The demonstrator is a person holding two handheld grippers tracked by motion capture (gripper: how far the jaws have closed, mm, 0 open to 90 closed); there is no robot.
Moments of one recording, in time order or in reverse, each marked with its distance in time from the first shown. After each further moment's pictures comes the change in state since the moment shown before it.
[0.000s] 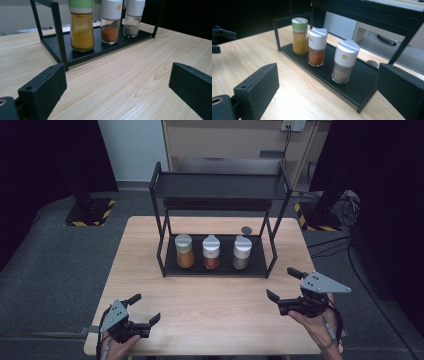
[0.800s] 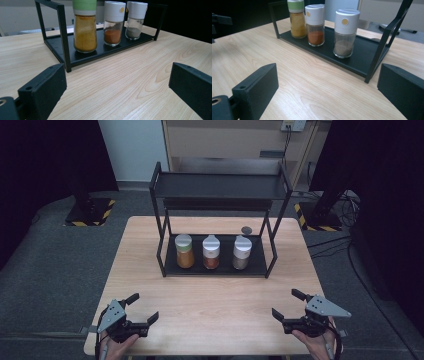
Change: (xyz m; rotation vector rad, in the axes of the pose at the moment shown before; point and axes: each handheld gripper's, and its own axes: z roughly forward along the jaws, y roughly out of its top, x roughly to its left) left arm 0.000 -0.002 -0.003 -0.016 0.014 -0.012; right arm 0.001 -0.084 -0.006 -0.018 0.001 0.107
